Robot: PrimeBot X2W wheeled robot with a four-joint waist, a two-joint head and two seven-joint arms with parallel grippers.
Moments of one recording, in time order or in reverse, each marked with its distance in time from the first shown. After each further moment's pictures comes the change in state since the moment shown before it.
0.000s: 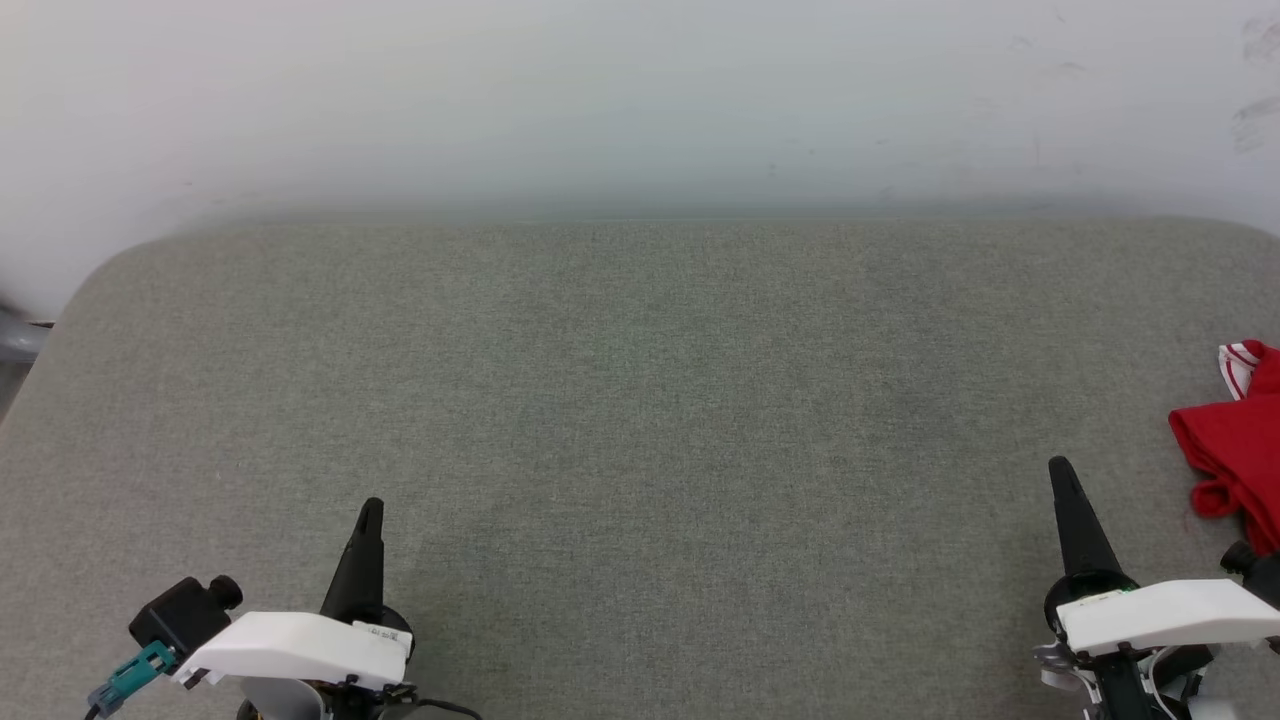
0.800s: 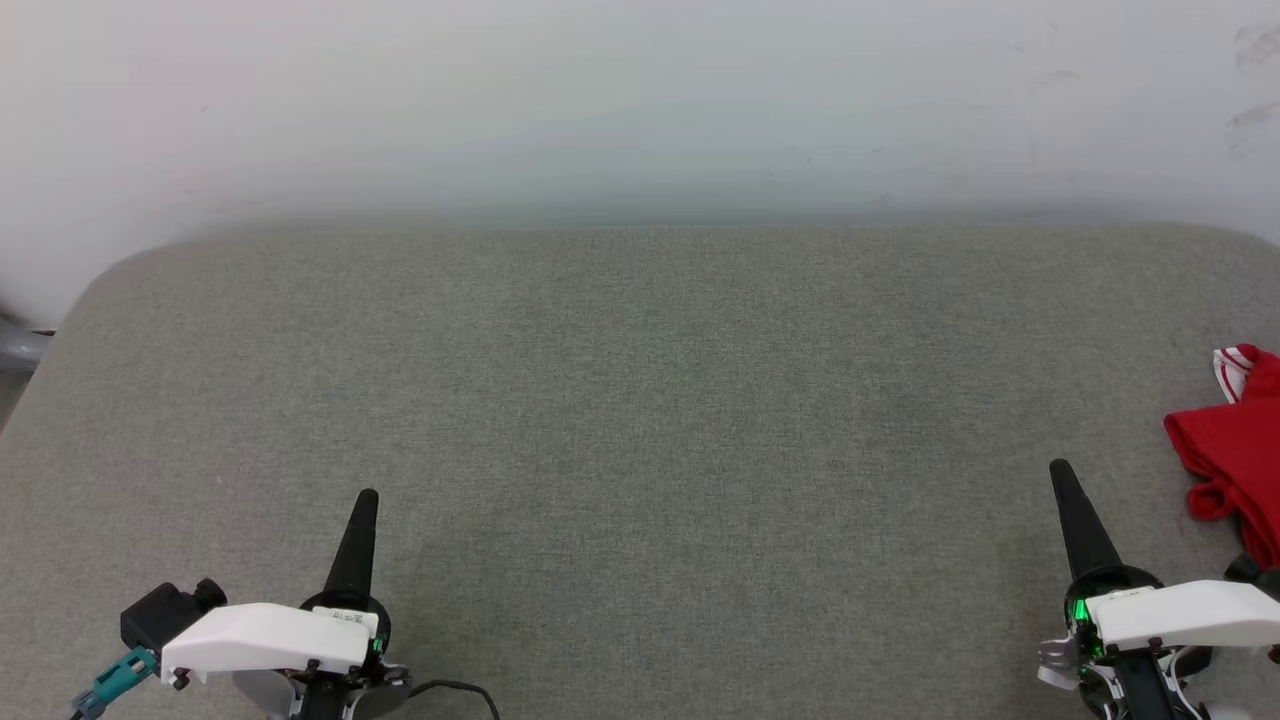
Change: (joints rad) left arm -0.029 0.000 0.031 0.024 -0.272 -0.016 0.066; right arm -0.004 0.000 -0.017 0.009 0.245 0.000 0.065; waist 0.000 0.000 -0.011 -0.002
